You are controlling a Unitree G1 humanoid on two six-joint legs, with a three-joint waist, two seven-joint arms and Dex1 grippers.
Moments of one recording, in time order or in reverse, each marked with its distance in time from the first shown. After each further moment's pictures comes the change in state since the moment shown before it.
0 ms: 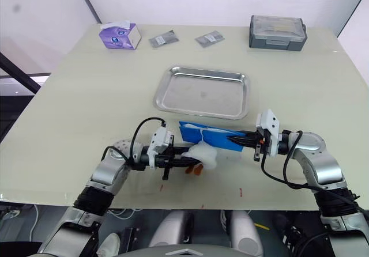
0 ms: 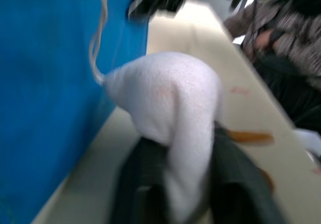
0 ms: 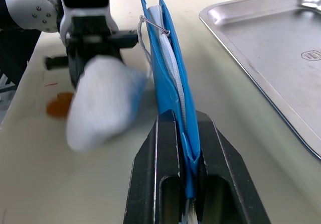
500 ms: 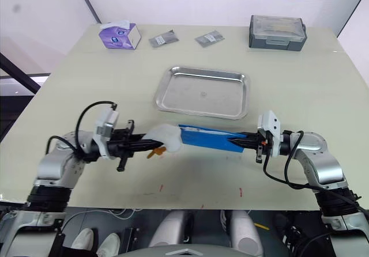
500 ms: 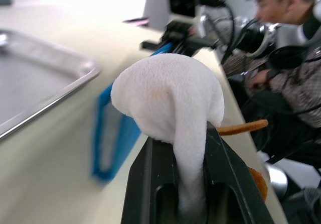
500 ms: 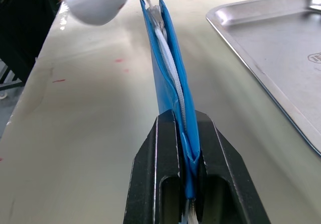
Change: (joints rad) left arm 0.021 0.266 0.258 0.012 -0.177 0.131 -0.110; right arm 0.000 -0.004 -0.004 0.025 0.001 -0.042 0.057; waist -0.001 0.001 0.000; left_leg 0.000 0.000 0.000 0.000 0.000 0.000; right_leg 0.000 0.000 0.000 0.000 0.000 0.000
